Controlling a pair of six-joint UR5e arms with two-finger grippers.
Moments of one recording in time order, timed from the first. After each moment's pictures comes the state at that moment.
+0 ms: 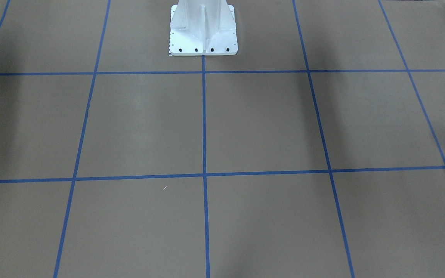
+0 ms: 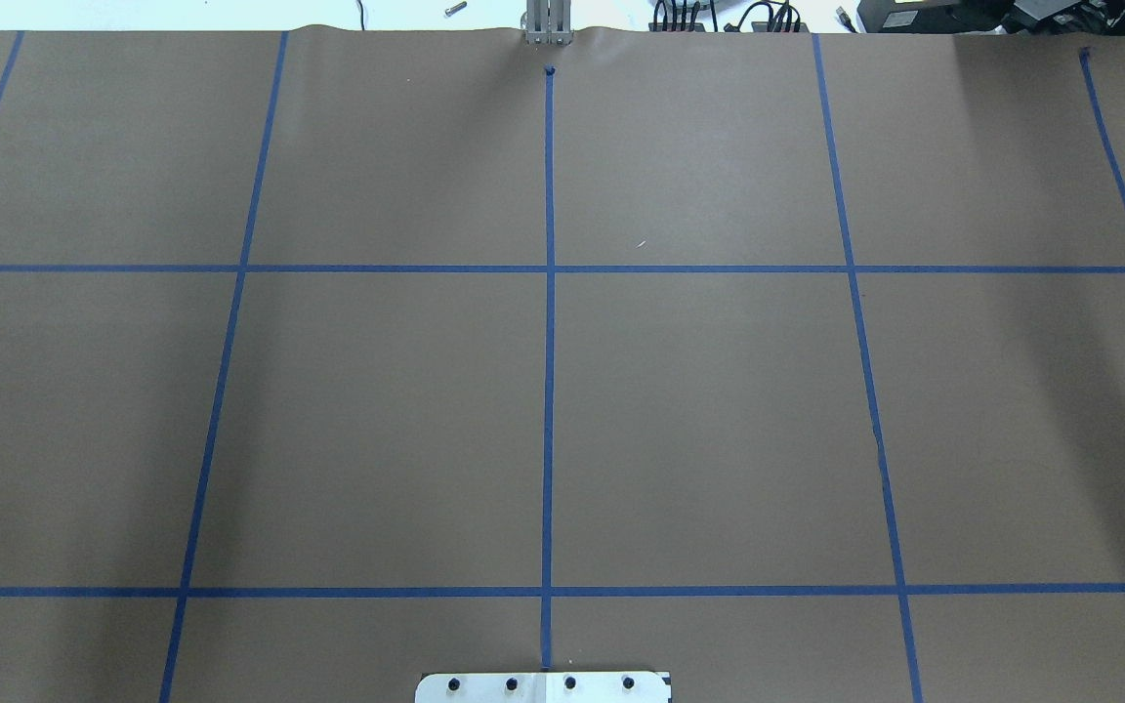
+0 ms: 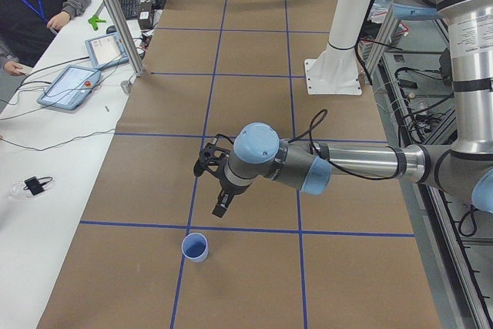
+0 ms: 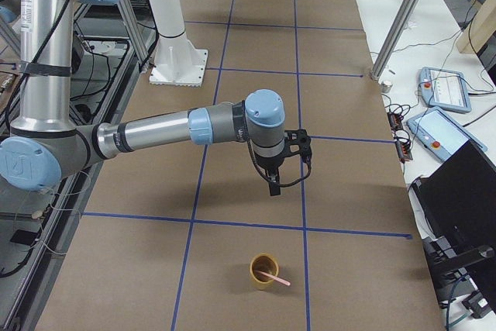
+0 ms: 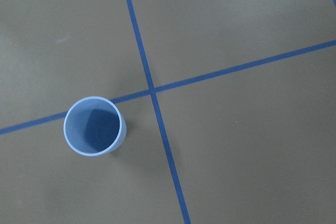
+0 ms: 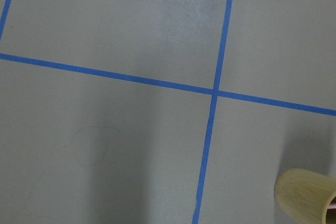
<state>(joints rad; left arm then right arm) -1.66 -1.36 -1.82 -1.93 -2.42 0.12 1.58 -1.69 1.93 -1.63 2.35 -0.06</state>
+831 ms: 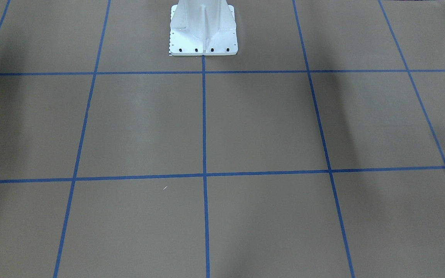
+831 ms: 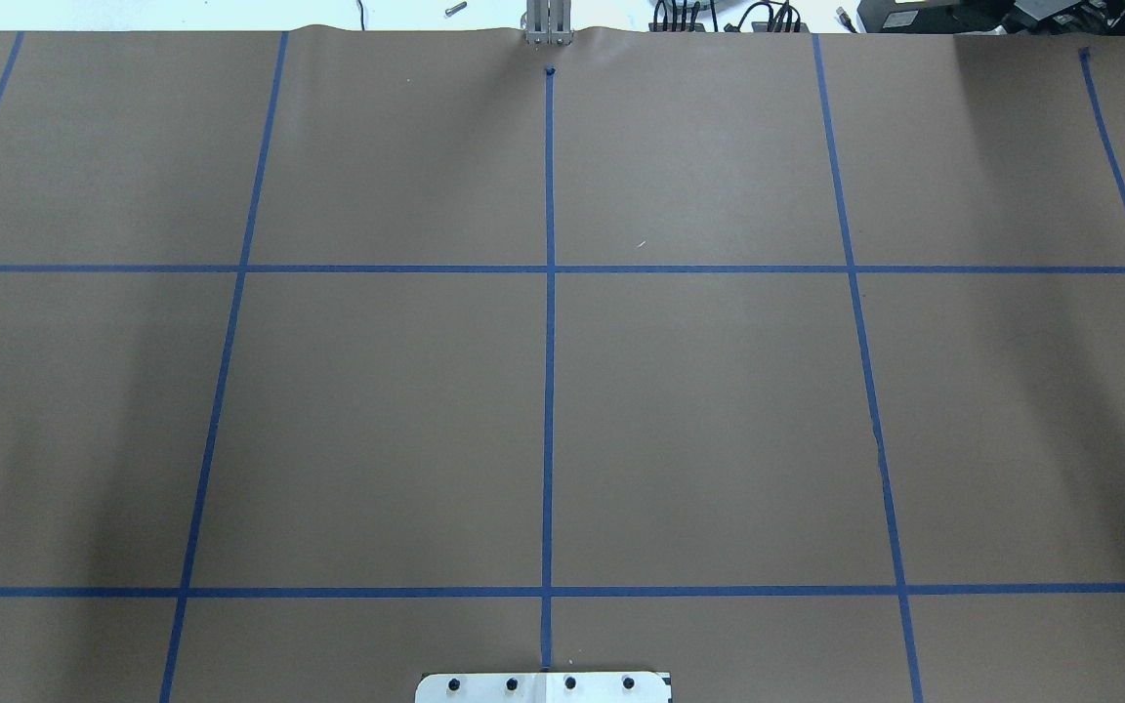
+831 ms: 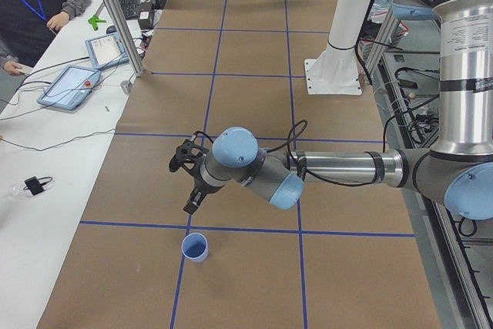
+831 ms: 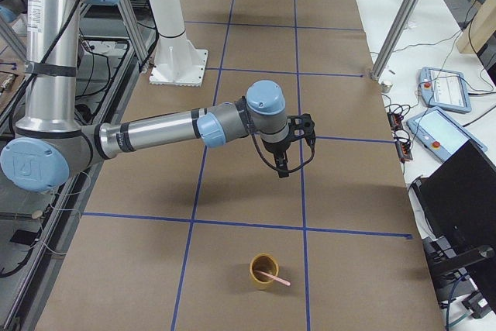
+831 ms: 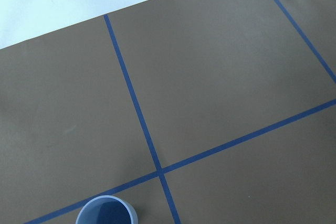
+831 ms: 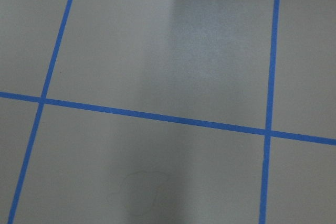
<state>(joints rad) -1.65 -1.49 -1.61 -2.19 -2.40 0.00 1.46 -1.67 1.91 -1.36 2.36 0.27</state>
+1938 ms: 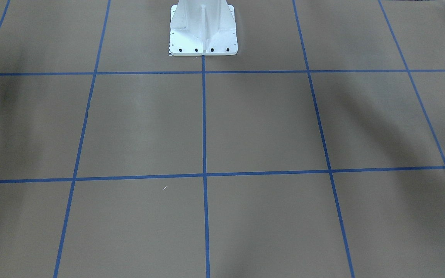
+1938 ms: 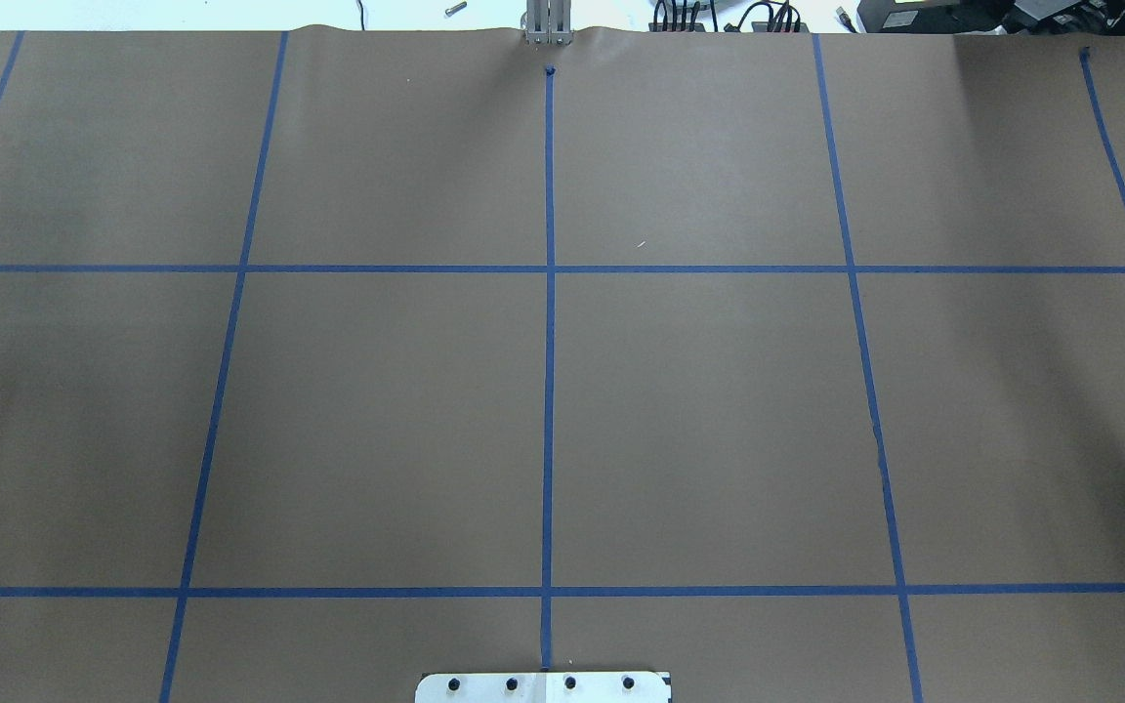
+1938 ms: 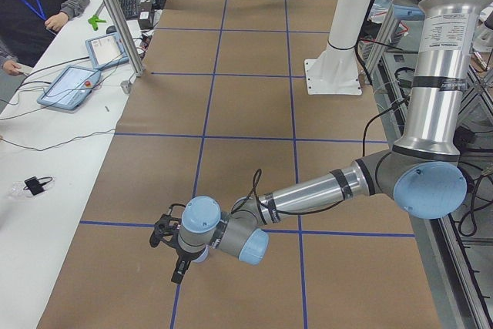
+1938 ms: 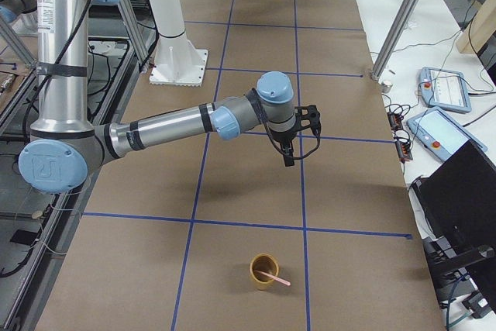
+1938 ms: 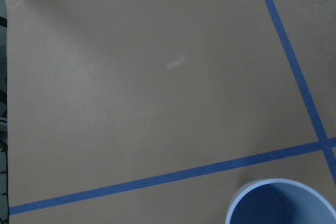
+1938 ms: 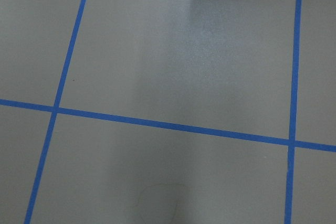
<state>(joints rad) -1.53 -1.65 -1.10 -2.36 -2.20 -0.07 1.40 -1.64 1.91 -1.35 2.34 0.33</state>
